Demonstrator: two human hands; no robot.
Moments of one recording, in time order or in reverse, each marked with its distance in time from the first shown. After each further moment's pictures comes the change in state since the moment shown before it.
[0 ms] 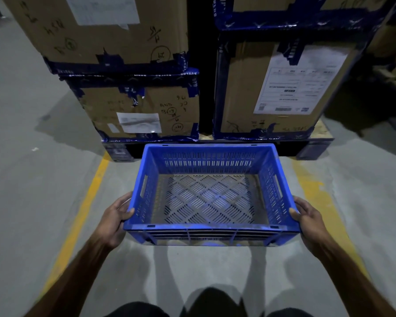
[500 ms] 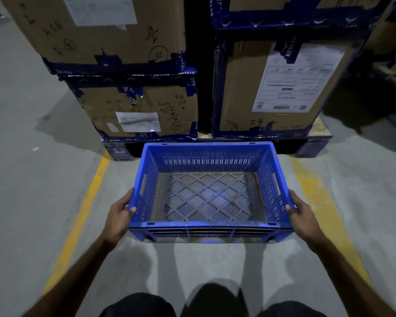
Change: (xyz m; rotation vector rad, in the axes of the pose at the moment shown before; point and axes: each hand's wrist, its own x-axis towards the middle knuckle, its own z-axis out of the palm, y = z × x) left_hand -0.012 -0.003 0.010 0.674 0.069 0.346; right_hand -0.013 -0.015 0.003 -0.597 -0.088 -0.174
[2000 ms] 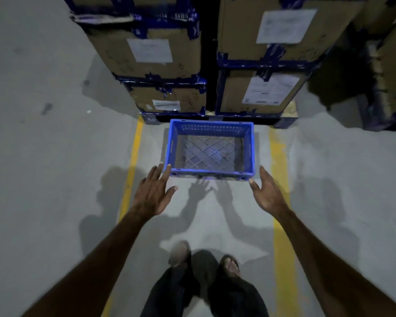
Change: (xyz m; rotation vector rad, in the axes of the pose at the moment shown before) left_hand -0.278 0.328 -0.130 0.946 -0.255 0.353; right_hand -0.247 -0.290 -0.187 -0.331 -0.253 -0.006
